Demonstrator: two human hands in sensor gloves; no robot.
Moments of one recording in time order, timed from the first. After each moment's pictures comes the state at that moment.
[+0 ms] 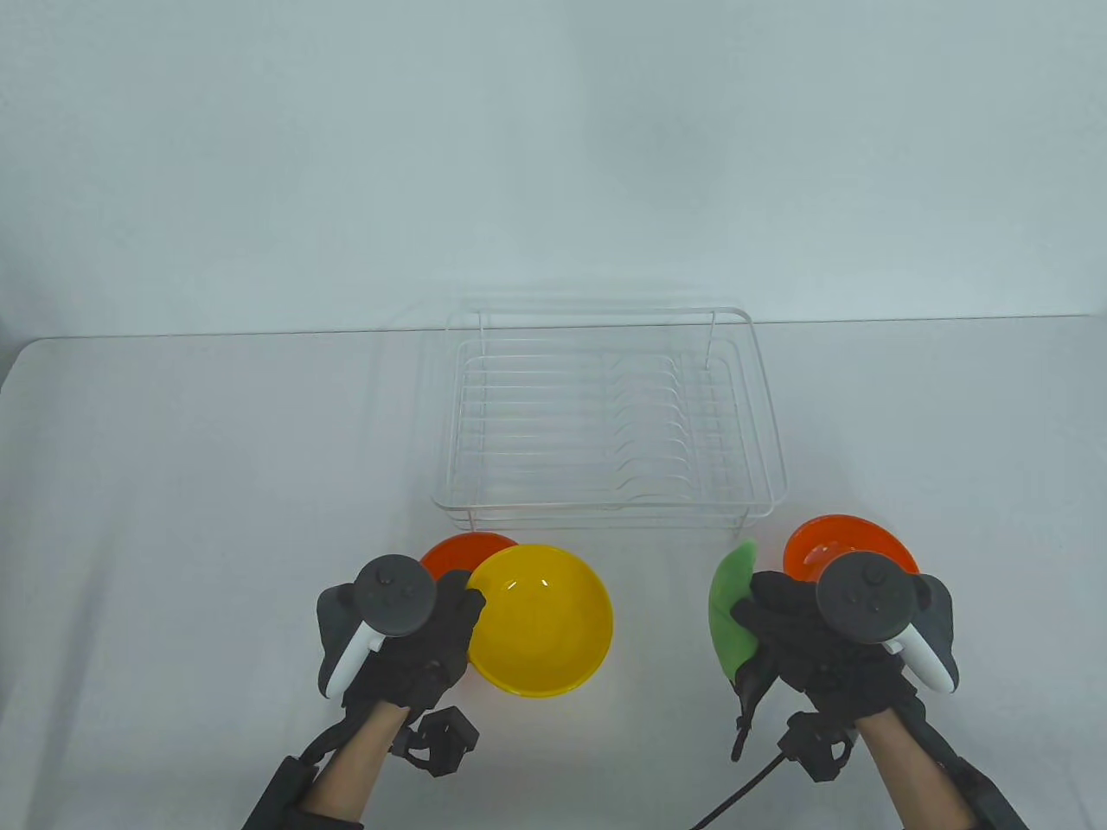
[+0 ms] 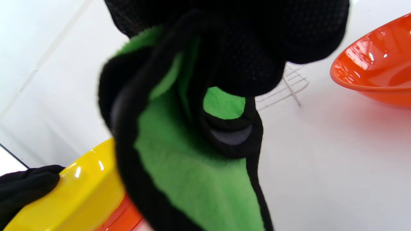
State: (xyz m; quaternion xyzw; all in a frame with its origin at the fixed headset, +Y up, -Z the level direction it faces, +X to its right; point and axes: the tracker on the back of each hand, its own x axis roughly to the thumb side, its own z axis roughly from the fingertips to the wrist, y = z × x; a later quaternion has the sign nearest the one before) left_hand -0.174 -0.684 -0.305 -0.11 -0.04 0.33 0.94; right_hand 0.221 -0.645 -0.286 0.09 0.06 0.94 0.32
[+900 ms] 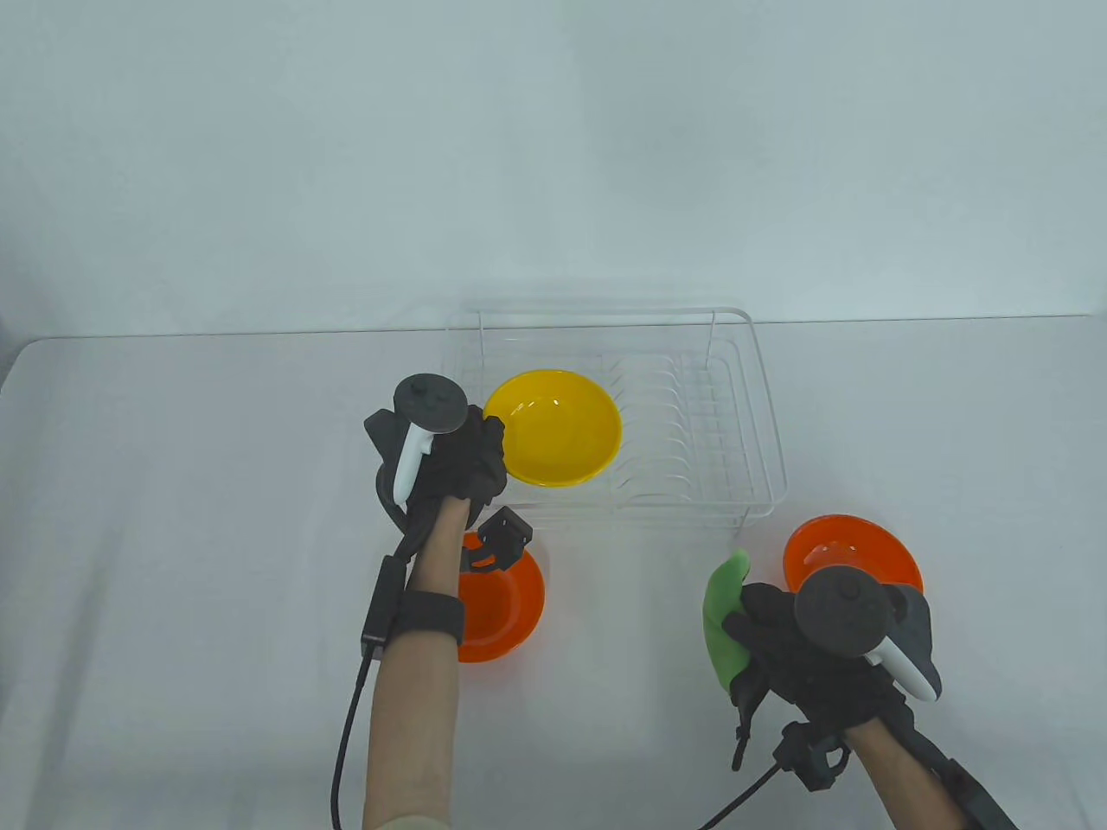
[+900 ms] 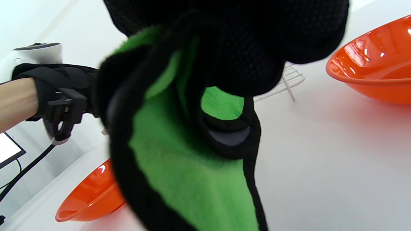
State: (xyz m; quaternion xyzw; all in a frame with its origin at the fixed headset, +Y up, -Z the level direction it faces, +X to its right) left_hand -0.142 -0.646 -0.467 -0.11 0.10 0.36 0.92; right_hand 0.210 -0.654 -0.280 0.10 0.06 0.95 0.28
